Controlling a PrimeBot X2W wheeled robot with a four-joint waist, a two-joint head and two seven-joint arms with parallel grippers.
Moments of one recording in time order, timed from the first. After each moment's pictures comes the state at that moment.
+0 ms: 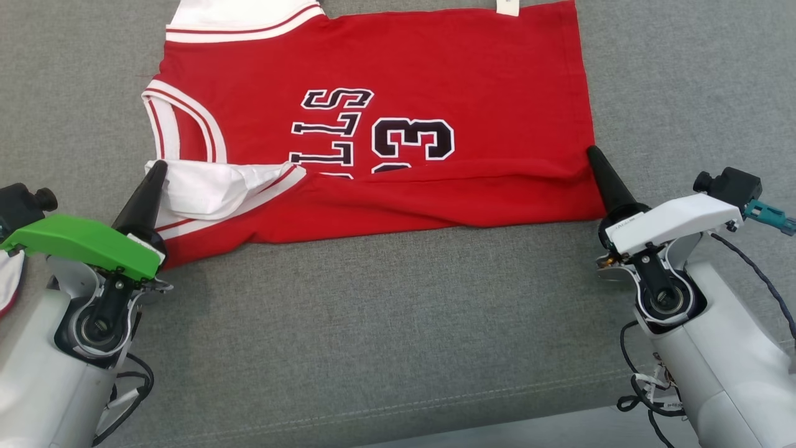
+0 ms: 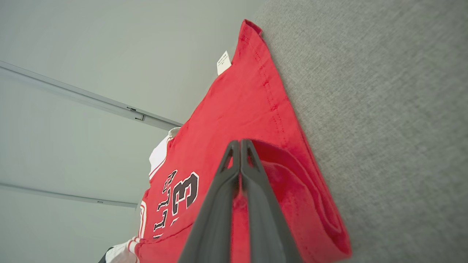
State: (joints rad) left arm -0.50 0.41 -0.49 0.37 -1.42 -0.11 -0.06; right arm -0.43 -0.19 0.36 0.46 1.24 0.12 -0.10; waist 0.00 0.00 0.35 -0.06
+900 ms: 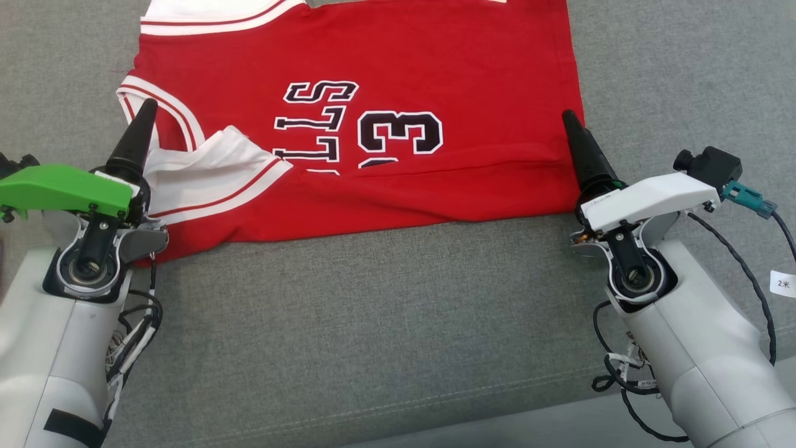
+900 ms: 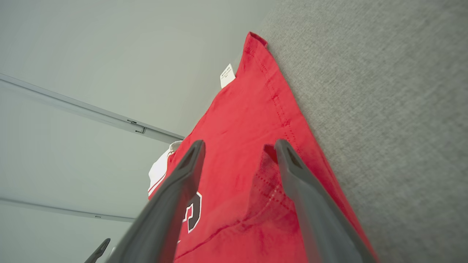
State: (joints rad) left arm -0.65 0.28 -0.37 0.57 -1.64 -0.12 0.02; right arm -0.53 -0.14 0.40 0.55 1.23 0.12 -0.19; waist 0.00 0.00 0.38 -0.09
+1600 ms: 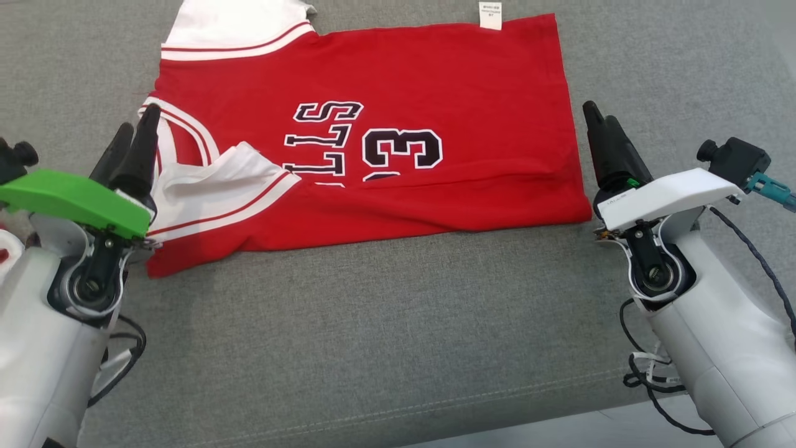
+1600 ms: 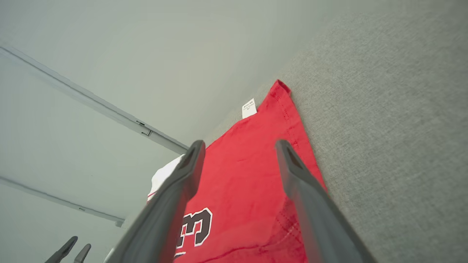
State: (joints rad) left arm -0.66 0.37 -0.50 0.49 -1.38 -0.12 -0.08; right arm -0.53 -0.20 0.44 0.53 1.16 0.12 -0.25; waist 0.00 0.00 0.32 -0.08
